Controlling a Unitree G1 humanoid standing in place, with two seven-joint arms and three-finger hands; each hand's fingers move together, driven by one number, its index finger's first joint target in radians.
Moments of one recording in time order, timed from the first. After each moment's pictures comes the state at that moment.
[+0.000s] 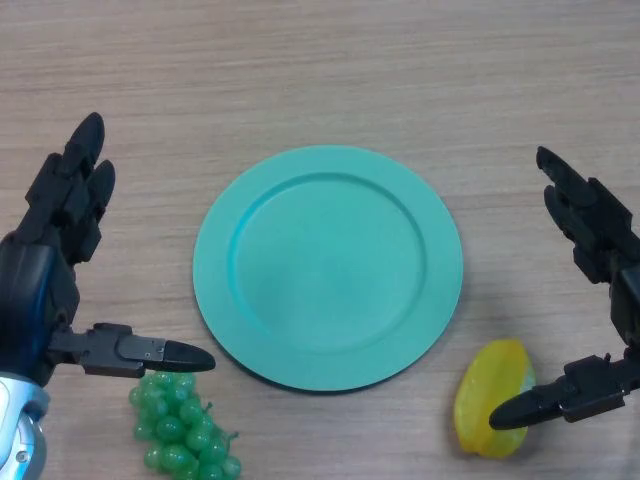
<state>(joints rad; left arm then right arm) 0.06 0.24 0.18 -0.31 -0.09 -0.01 -0.18 0.13 -0.22 -0.06 -0.44 -0.12 0.07 0.28</state>
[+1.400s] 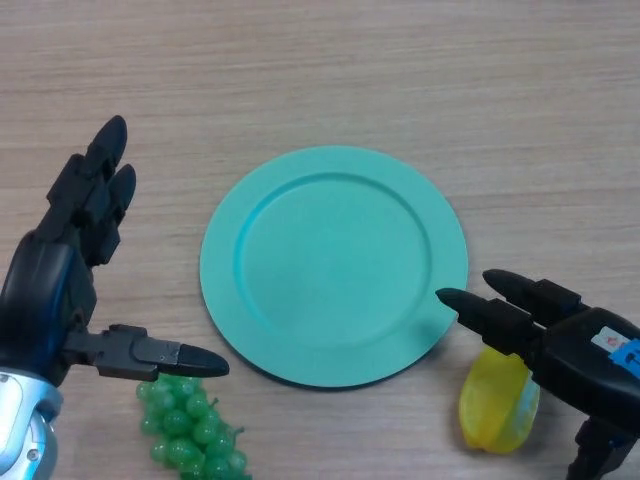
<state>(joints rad) 0.06 0.23 0.15 -0.36 -0.09 0.06 -0.19 0.04 -0.36 -0.09 -0.03 -0.82 -0.61 0.42</state>
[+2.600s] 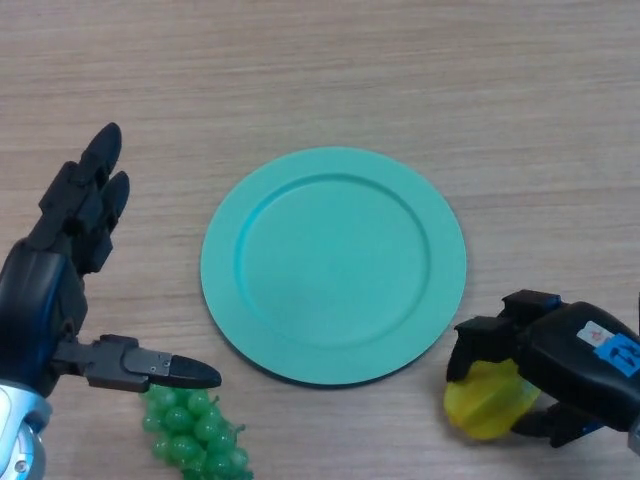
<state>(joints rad) 0.09 0.23 0.18 -0.39 -0.08 0.06 -0.22 0.01 -0.35 -0.06 0.01 -0.83 -0.62 0.35</state>
